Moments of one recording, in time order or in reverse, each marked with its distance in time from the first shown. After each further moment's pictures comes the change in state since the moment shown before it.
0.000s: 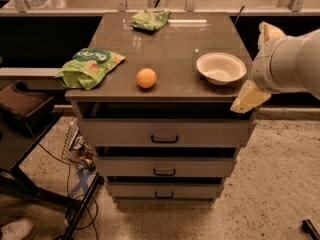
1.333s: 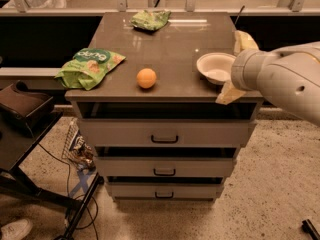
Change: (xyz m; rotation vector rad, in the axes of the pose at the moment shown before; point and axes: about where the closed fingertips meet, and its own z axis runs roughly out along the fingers) arm 0.001 -0.008 0.111 0.083 -0.102 -0.083
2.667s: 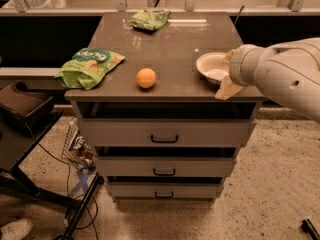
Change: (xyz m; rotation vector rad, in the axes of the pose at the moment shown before) arm -0.005 -0.012 0.016 0.022 -0.018 -0.044
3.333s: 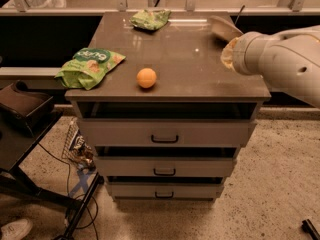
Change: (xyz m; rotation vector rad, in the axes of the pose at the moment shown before) arm -0.003 -0.026 -0.005 0.029 -0.005 -0.048
